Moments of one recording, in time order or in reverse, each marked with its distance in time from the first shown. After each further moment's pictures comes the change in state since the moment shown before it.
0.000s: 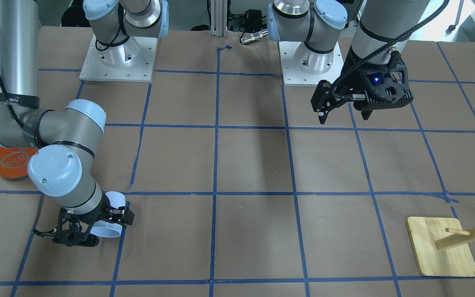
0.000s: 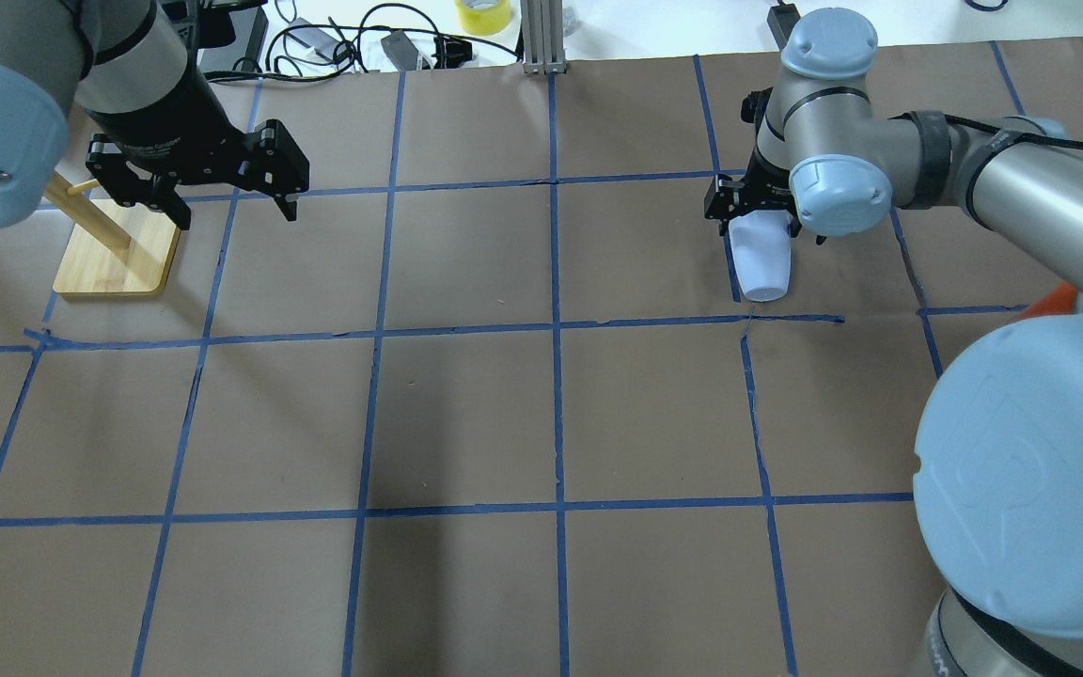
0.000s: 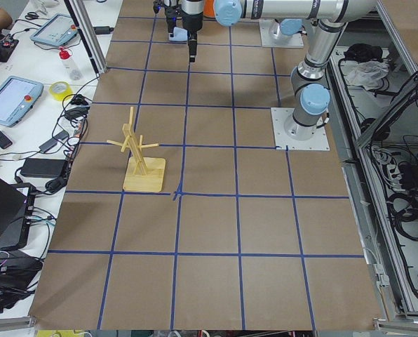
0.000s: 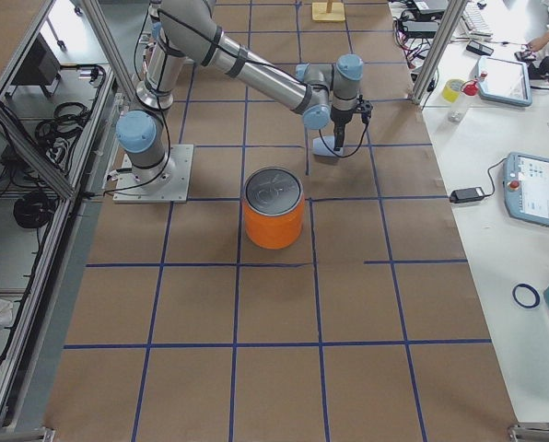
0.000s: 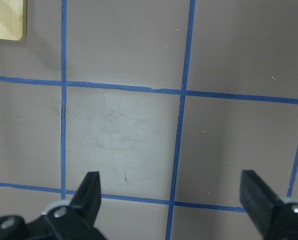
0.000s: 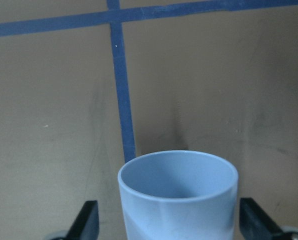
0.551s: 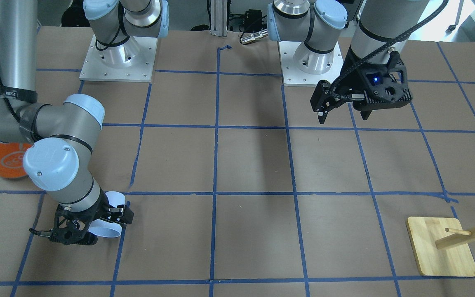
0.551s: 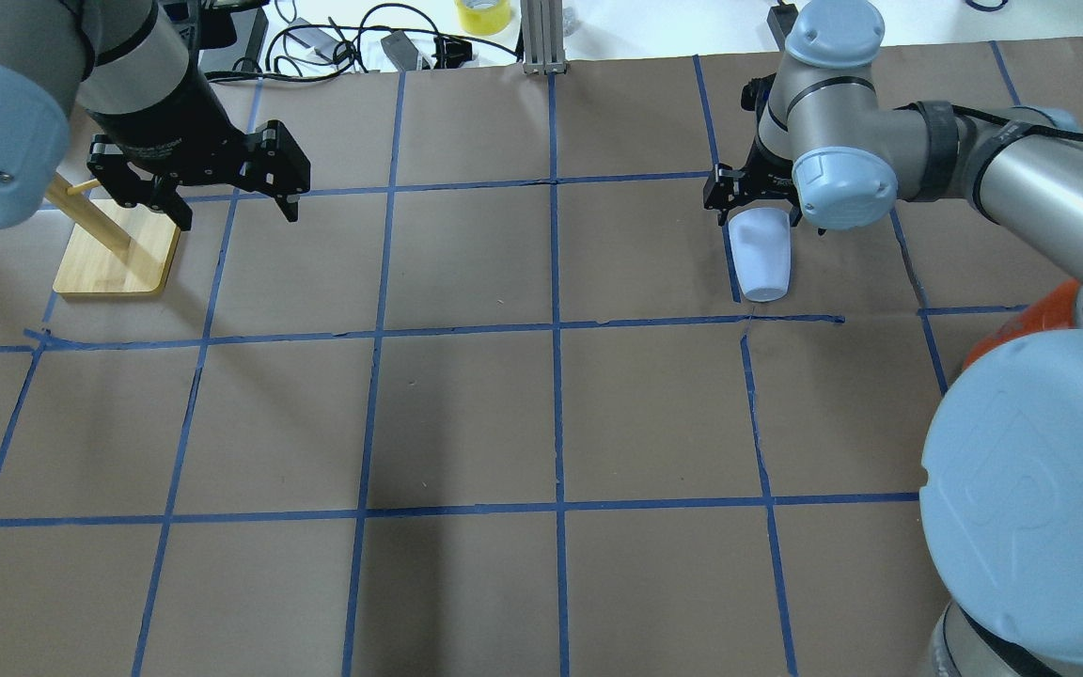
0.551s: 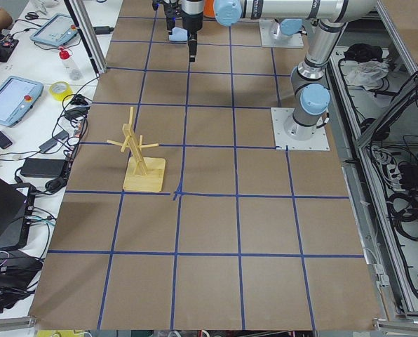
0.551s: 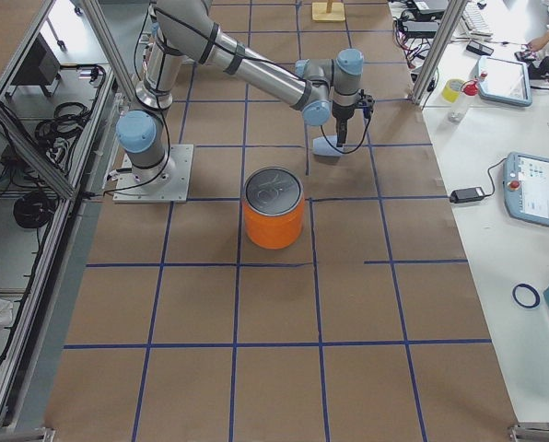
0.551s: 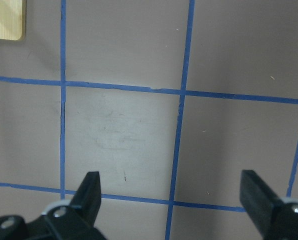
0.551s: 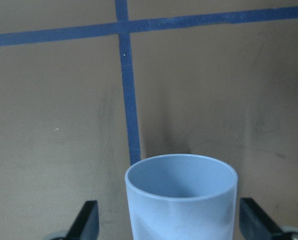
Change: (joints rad) left arm -0.001 0.000 -0.001 0.000 -0.001 -0.001; right arm 0.001 -0.022 -0.005 0.001 0.009 -0.004
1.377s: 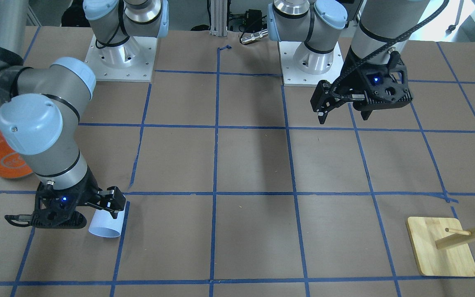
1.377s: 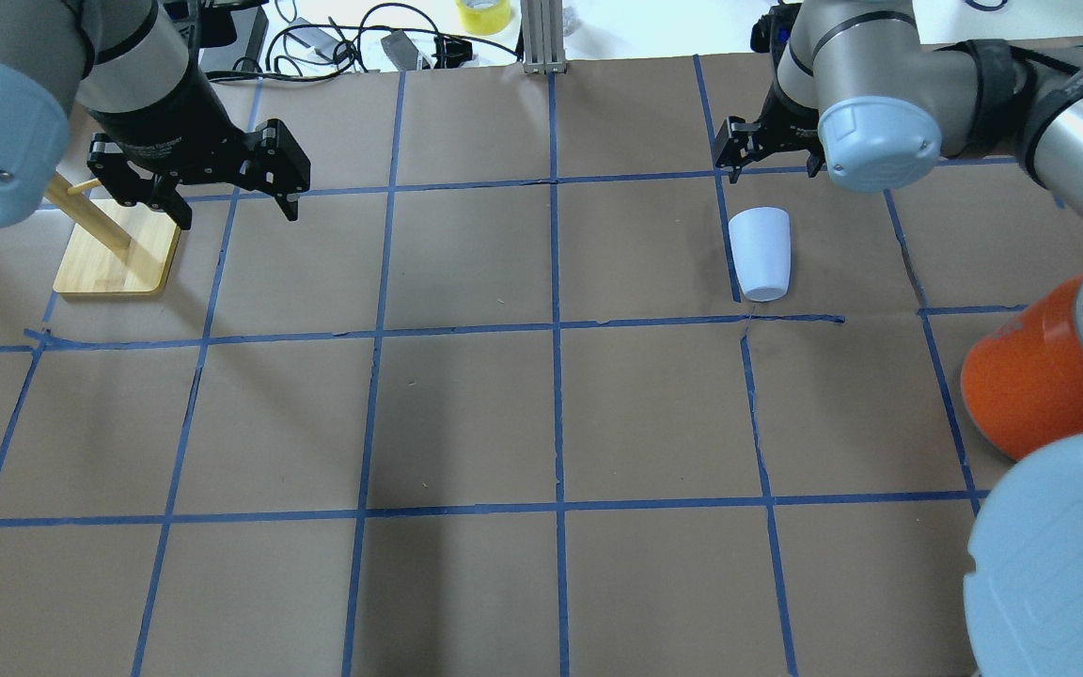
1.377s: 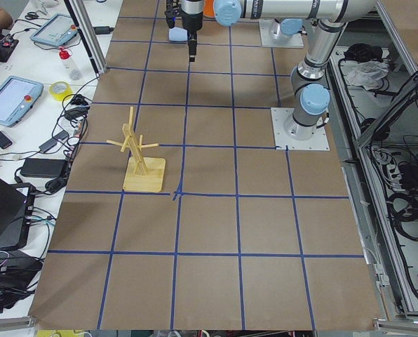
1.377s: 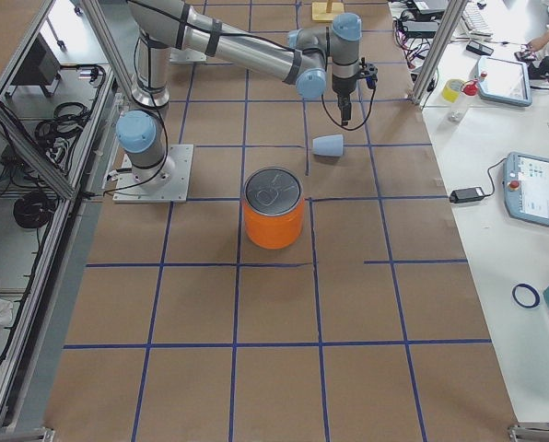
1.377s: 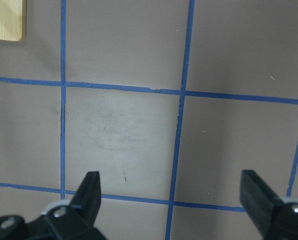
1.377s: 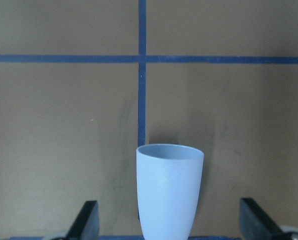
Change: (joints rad) left arm 0.000 -0.001 0.001 0.000 0.000 0.001; right arm 0.010 -0.098 -0.038 0.038 -0.004 -0.095
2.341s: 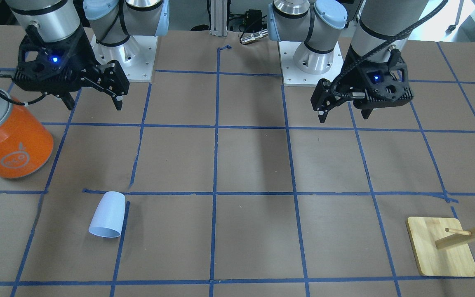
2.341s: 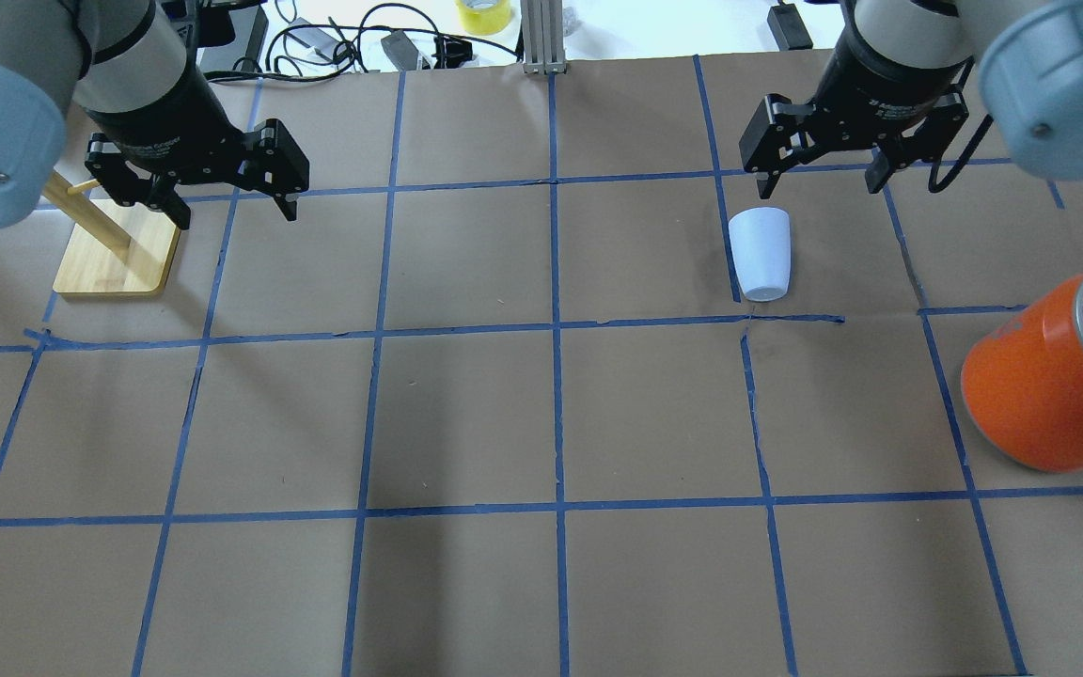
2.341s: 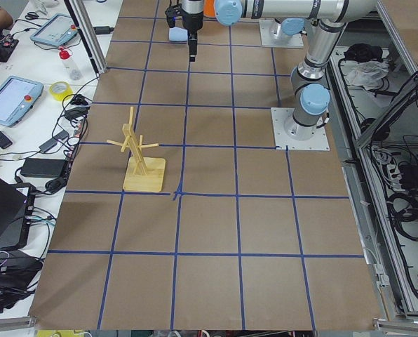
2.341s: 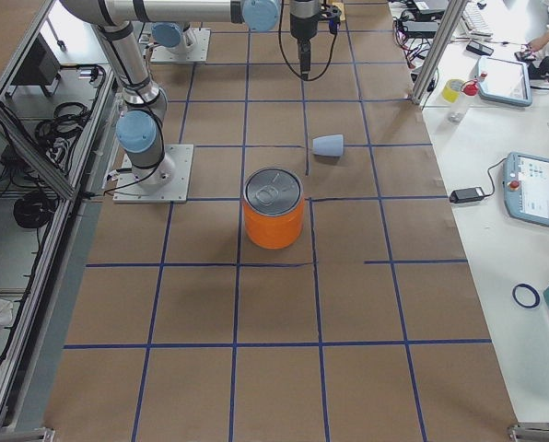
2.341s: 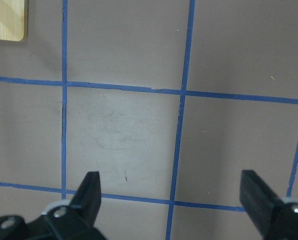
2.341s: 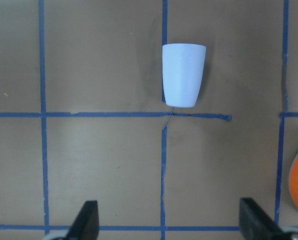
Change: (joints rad) left arm 0.000 0.003 0.000 -0.001 0.000 0.000; right arm 0.035 -0.371 -0.012 0.455 0.031 0.039
